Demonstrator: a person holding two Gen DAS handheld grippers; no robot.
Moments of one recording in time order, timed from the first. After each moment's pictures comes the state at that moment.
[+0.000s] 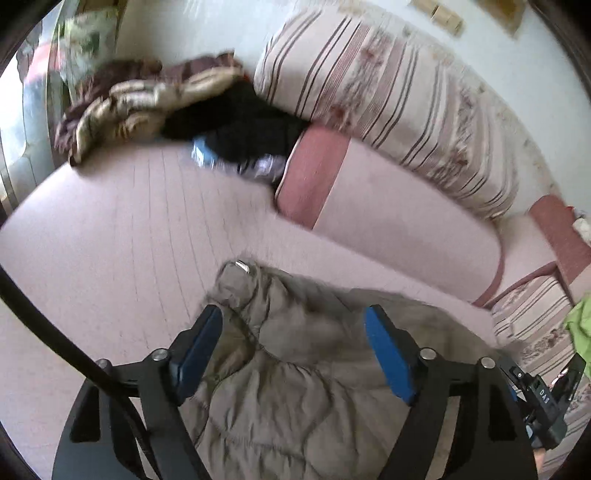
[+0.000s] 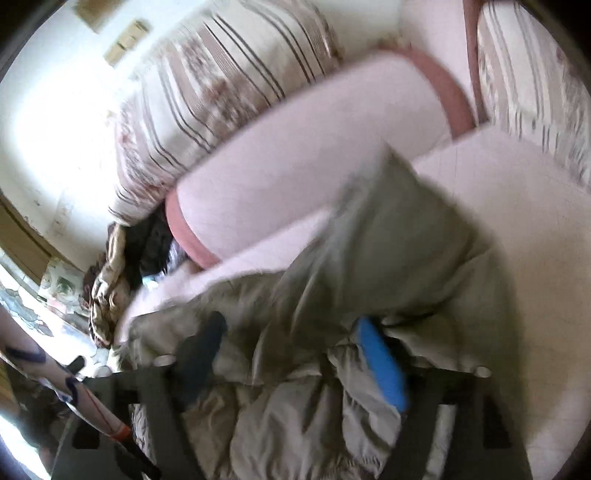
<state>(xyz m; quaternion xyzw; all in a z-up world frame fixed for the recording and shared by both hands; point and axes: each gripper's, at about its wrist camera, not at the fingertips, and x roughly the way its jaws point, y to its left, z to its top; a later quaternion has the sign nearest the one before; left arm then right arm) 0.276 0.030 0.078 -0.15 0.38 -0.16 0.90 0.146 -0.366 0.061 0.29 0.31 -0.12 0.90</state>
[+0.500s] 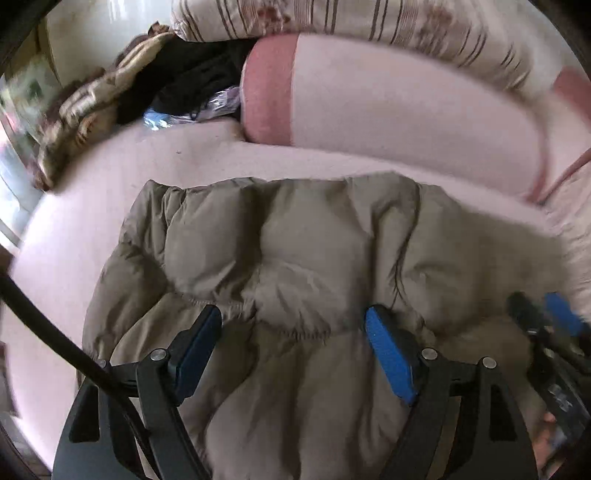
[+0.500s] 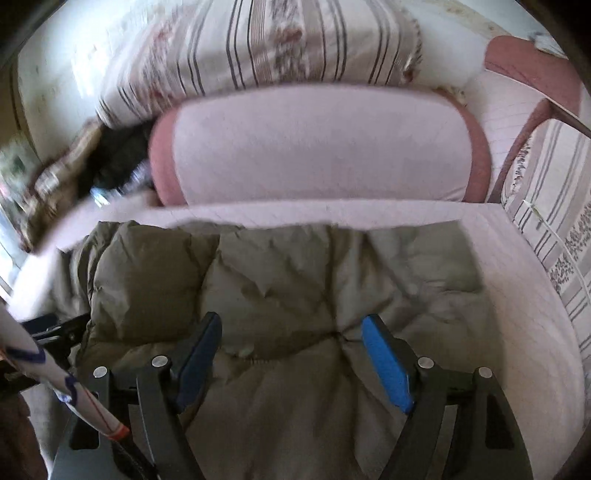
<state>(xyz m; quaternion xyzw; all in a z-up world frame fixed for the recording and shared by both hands) 0.296 -0.119 -0.011 0.05 0.47 -0.11 0.87 0.212 -0.299 0.005 0.07 0.41 -0.16 0.90</state>
